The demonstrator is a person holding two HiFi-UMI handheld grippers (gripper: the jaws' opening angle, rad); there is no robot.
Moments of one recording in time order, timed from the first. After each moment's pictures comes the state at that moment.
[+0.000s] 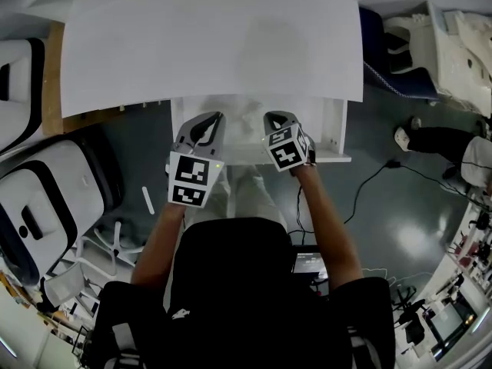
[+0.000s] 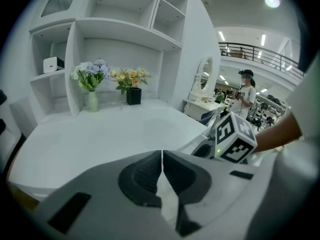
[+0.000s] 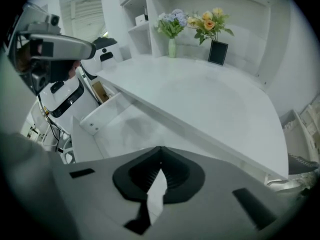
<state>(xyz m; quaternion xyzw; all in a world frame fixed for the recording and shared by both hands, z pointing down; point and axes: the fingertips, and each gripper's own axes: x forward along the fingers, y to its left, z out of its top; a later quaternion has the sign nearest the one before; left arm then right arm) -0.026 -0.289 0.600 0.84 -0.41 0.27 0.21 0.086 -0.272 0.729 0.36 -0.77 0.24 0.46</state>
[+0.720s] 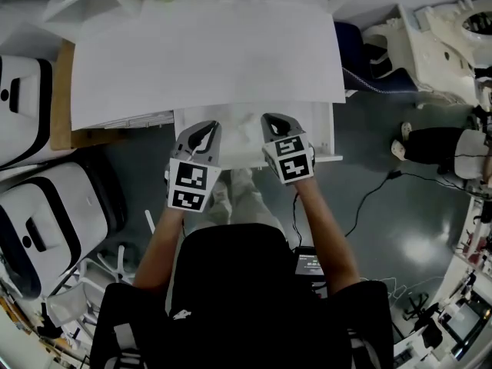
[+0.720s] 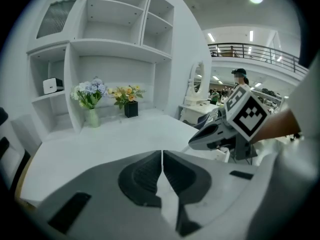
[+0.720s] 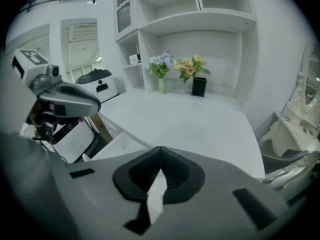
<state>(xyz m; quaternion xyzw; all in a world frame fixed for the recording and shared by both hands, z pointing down) -0.035 -0.267 0.545 0.86 -0.41 0.26 0.15 0.076 -0.278 0.600 0.46 -0.79 0.22 0.33</state>
